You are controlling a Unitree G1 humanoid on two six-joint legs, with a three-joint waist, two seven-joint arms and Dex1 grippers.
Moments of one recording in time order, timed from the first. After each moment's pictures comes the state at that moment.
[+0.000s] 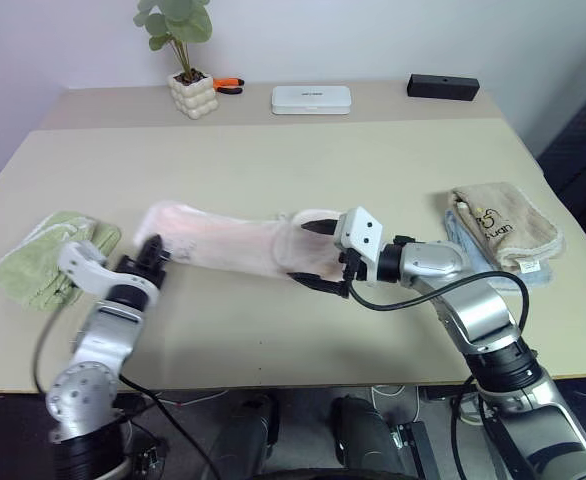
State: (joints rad) left arm -0.05 0.29 0.45 -0.36 -1.21 0.51 0.22; right arm -0.45 -0.51 0.24 -0.23 0.21 0.40 0.87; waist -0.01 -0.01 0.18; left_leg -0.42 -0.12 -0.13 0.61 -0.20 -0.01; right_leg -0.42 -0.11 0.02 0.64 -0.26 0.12
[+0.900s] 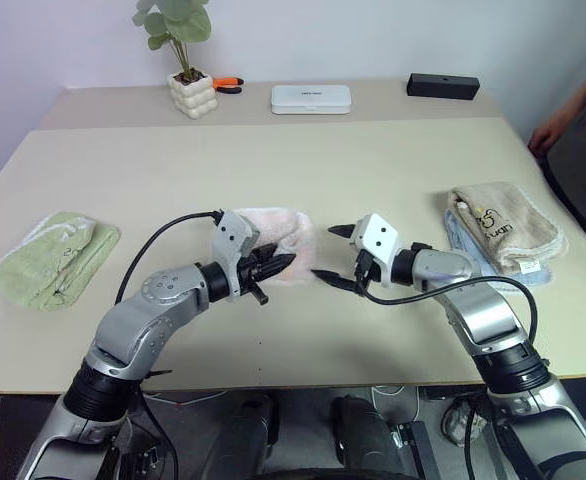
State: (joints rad) left arm -0.32 0.52 -0.19 -0.33 -0.61 0.63 -0.49; right arm -0.43 -0.53 0.22 -0.10 0.15 0.33 0.82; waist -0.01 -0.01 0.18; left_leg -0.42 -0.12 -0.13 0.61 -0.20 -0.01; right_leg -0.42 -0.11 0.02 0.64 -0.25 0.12
